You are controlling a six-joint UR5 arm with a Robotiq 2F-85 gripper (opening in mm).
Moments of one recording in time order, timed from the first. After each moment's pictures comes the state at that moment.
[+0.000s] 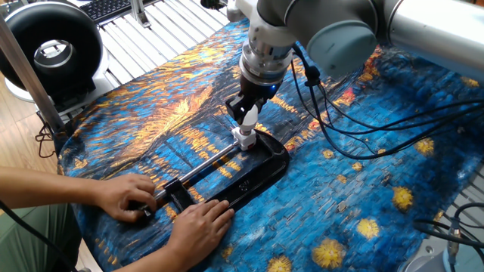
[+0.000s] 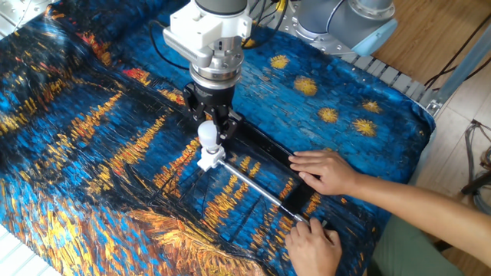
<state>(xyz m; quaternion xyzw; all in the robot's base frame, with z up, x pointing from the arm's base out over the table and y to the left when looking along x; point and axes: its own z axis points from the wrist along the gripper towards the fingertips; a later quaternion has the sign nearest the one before) 0.513 0.043 0.093 0.01 0.99 0.01 0.10</state>
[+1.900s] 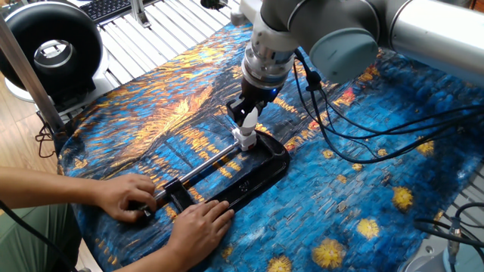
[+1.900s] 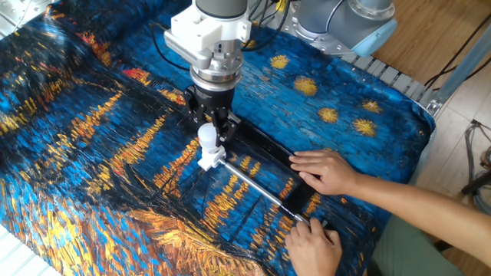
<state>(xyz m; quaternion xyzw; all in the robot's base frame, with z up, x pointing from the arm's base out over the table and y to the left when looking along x) 0.511 0.042 0.084 0.02 0.99 0.01 0.10</state>
